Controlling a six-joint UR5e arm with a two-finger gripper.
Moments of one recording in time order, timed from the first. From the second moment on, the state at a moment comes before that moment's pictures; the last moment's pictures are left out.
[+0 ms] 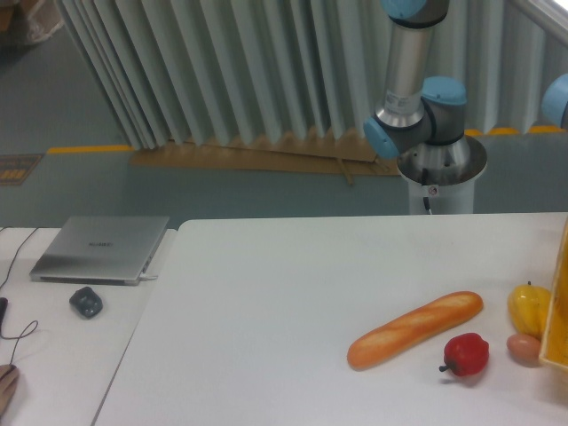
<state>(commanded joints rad) 2.77 -1.86 -1.60 -1.37 1.77 1.35</state>
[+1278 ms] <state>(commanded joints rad) 2.86 -1.86 -1.68 -1.30 1.59 1.39</state>
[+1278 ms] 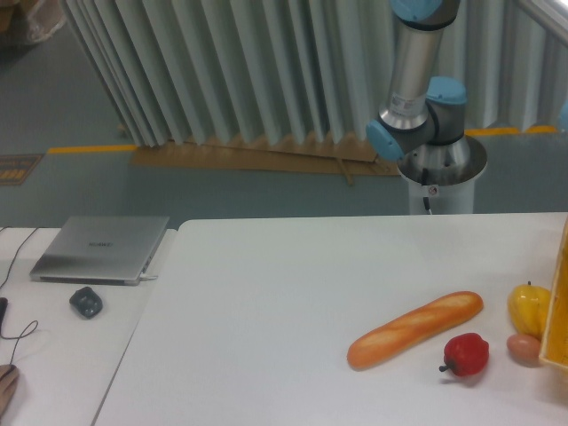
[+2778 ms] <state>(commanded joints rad) 2.88 -1.89 -1.68 -1.30 1.67 1.46</state>
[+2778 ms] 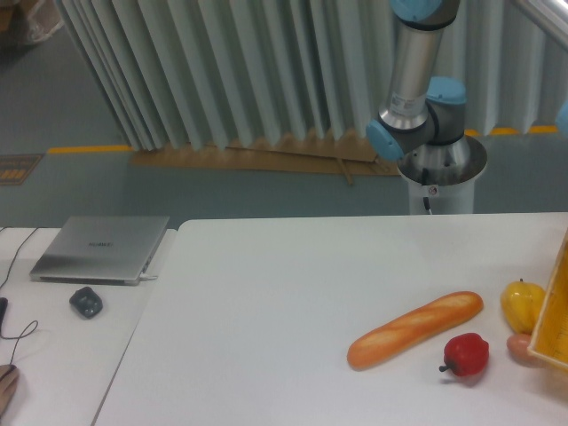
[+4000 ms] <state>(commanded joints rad) 2.95 -1.91 -1.60 -1.41 1.61 1.61</state>
